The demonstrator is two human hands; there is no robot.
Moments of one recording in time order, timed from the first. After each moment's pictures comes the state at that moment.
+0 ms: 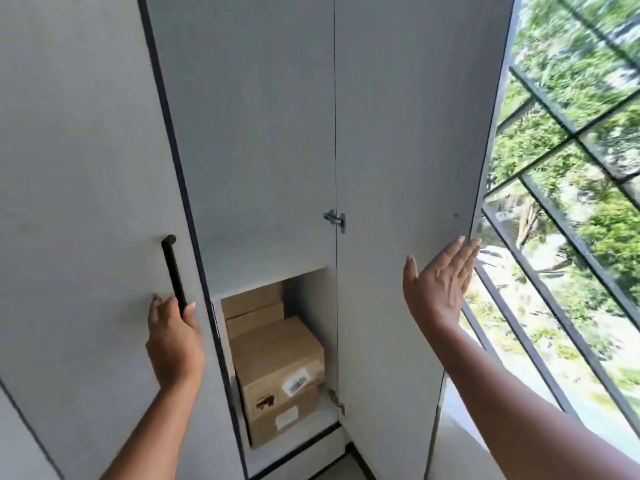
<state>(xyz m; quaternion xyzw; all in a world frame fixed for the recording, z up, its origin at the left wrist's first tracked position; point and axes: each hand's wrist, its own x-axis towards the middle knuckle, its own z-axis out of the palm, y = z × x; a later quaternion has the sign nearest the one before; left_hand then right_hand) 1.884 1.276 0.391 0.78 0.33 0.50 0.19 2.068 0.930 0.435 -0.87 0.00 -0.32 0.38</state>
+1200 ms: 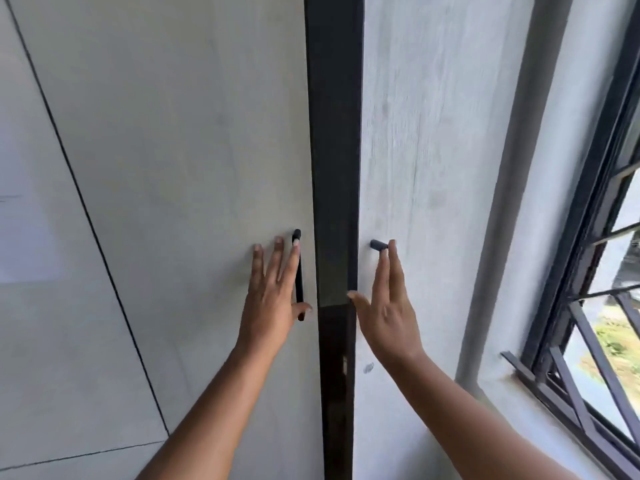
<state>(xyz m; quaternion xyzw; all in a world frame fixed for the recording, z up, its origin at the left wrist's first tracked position) 1.927 1.341 0.437 0.89 0.20 0.40 -0.05 2.045 1.168 0.426 -0.73 -0.44 -0.30 0.41</state>
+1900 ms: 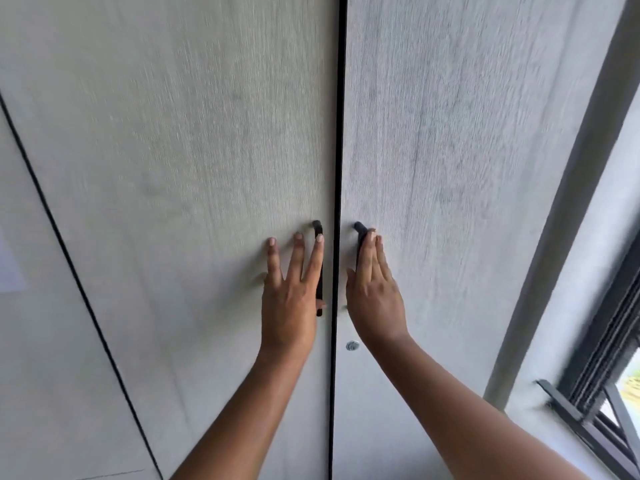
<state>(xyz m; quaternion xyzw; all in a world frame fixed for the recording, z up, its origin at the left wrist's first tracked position) 1.986 1.383 0.439 0.88 0.27 0.37 -0.09 2.111 1.299 0.420 -0.75 -0.44 -0.36 0.34</state>
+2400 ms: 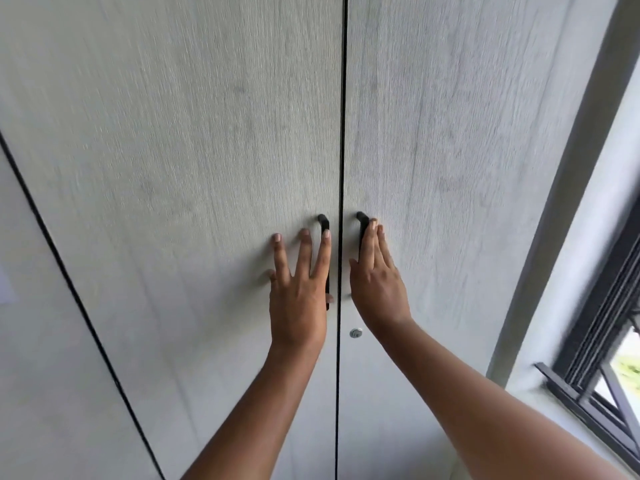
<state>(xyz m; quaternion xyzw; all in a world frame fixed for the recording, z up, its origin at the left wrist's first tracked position) 1.989 1.386 0.438 0.88 0.27 0.37 -0.06 2.111 1.306 0.428 -0.79 -0.42 -0.31 0.32</state>
